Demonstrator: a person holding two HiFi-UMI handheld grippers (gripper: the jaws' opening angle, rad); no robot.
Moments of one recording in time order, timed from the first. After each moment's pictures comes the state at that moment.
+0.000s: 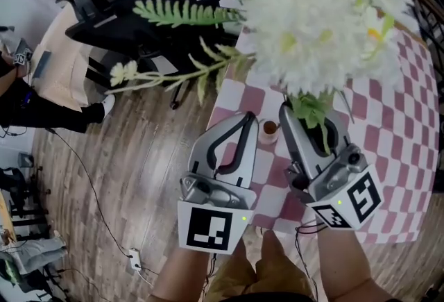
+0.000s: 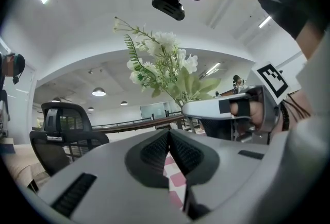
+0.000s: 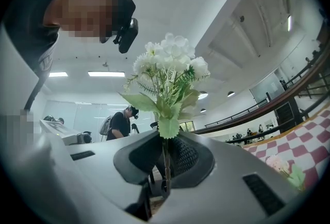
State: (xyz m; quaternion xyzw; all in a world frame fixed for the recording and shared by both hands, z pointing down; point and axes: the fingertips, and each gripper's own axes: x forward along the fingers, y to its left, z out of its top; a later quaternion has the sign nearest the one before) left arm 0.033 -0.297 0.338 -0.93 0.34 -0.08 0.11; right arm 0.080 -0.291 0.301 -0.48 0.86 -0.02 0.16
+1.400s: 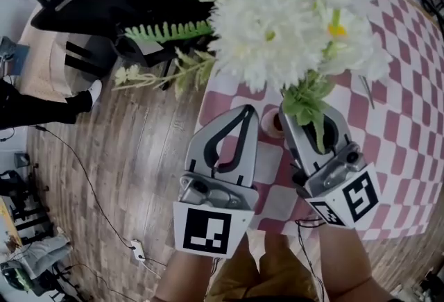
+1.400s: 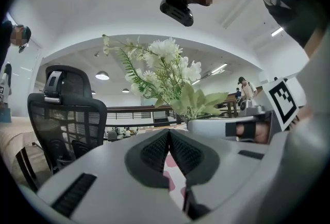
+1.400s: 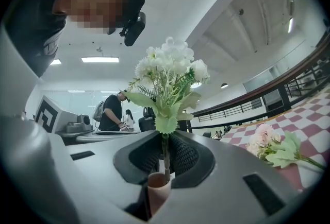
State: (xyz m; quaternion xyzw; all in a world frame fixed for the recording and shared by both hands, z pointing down) left arm 0.032 -0.318 0.427 -0.93 0.35 -0.07 0.02; right arm 0.080 -0.311 0.417 -0.51 0.85 -0.04 0.10
